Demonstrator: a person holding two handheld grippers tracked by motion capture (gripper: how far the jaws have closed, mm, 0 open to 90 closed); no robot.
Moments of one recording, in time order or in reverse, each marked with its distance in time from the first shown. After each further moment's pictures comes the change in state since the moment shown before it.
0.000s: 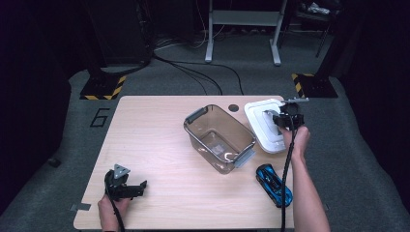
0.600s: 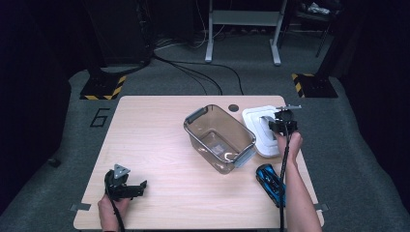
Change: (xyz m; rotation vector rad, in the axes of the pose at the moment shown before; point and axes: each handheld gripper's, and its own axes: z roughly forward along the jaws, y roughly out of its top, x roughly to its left) left arm 0.000 0.000 0.000 0.000 0.000 0.000; right arm 0.004 -0.024 0.037 0.025 -0.004 0.035
